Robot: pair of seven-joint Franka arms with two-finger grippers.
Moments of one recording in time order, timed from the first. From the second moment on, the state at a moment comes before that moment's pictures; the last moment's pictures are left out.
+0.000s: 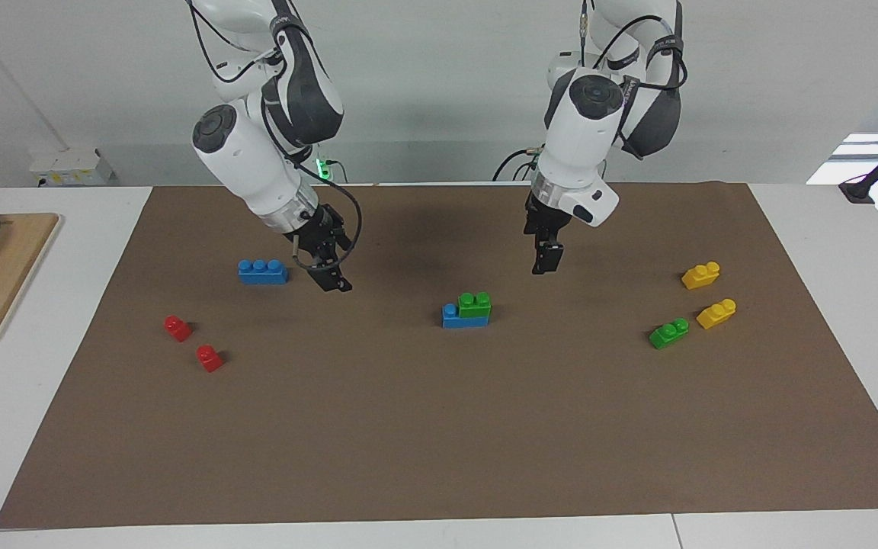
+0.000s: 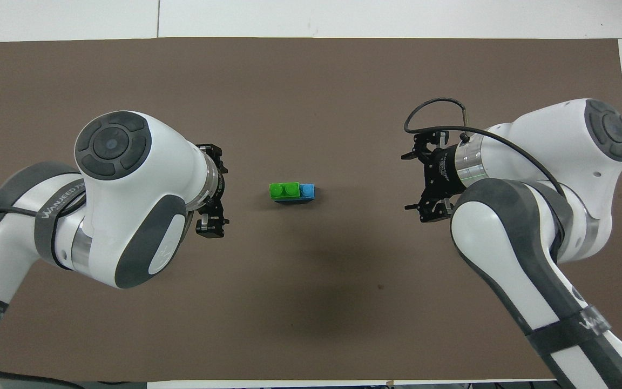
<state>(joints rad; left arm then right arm) -0.42 0.07 -0.06 -1.89 -0.06 1.99 -2.03 0.26 0.07 0.00 -1.98 0.43 2.12 1.60</state>
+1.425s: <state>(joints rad) -0.52 0.30 -0.07 -1.82 -0.03 2.13 -2.29 0.48 0.21 0.00 -2.02 0.52 2.42 1.67</state>
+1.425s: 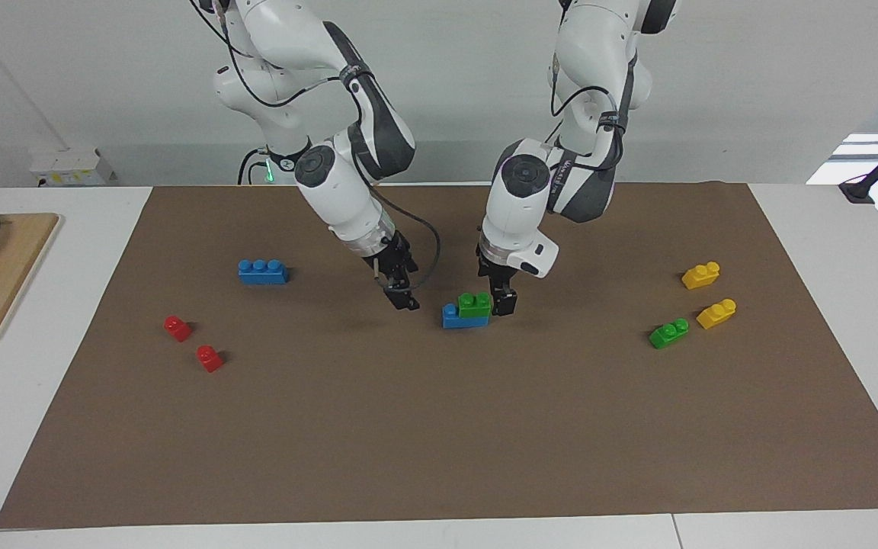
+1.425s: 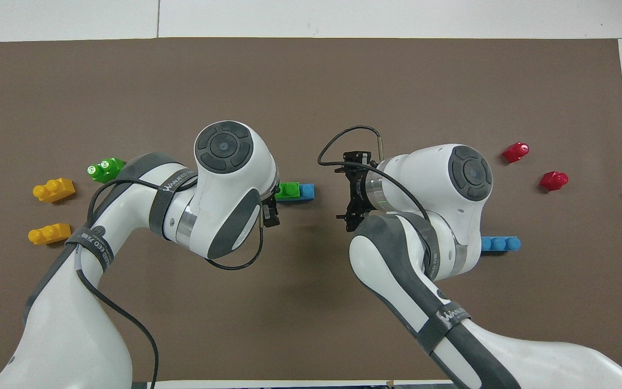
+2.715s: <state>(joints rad) -0.53 0.33 -0.07 -1.85 -0.02 2.24 -2.31 0.54 0.35 0.00 -1.93 0.52 2.45 1.65</state>
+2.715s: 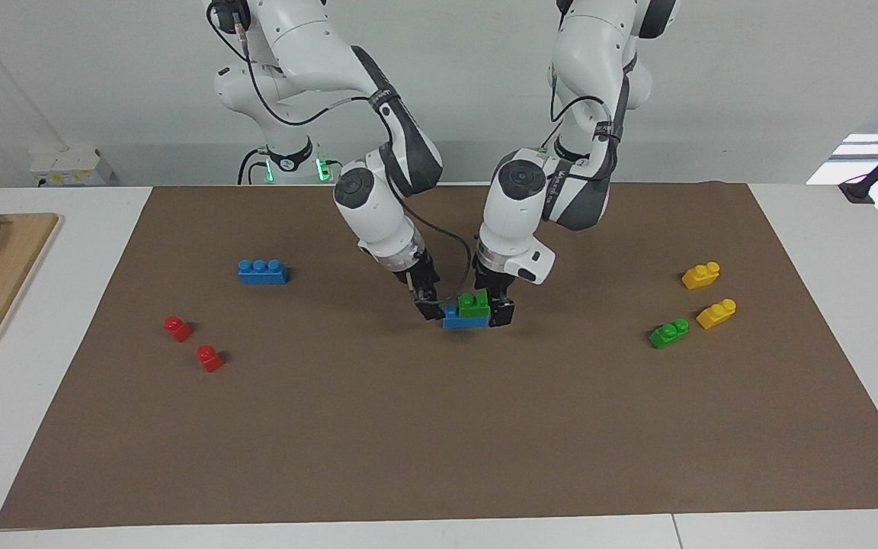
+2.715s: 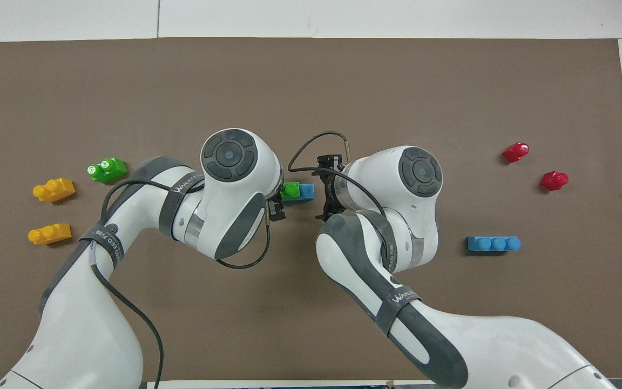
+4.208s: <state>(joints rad) -0.55 0.33 -0.07 -1.86 -0.02 2.26 -2.31 0.57 0.46 -0.01 -1.88 0.52 2.52 1.64</state>
